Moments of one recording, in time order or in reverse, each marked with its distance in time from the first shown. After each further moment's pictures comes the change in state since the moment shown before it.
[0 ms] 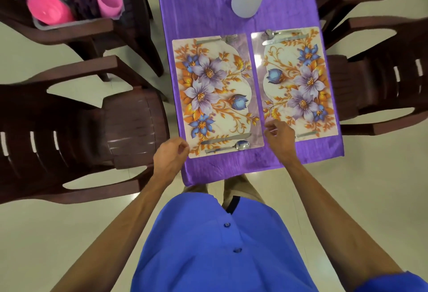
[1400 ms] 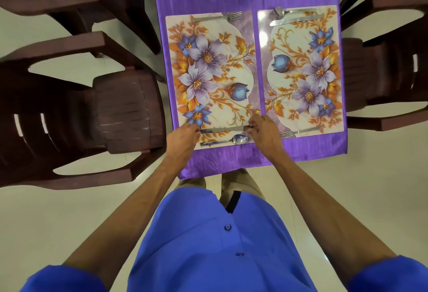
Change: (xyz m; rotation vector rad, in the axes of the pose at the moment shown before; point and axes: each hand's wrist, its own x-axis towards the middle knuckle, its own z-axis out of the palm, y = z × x) left_hand 0.043 0.034 0.045 0.310 0.014 0.171; right_hand 0.018 -0.004 0.039 -0.190 -0.260 -0.100
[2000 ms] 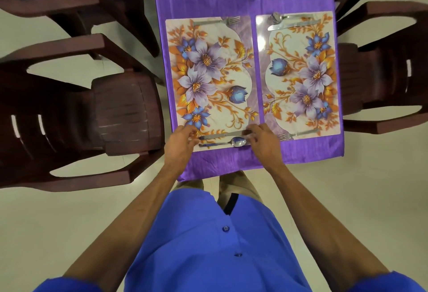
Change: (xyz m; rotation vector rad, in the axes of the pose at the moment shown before) left_hand -0.011 -0.002 0.004 -0.375 -0.037 -0.196; right_hand -0.024 0.005 0.006 -0.060 0.016 -0.026
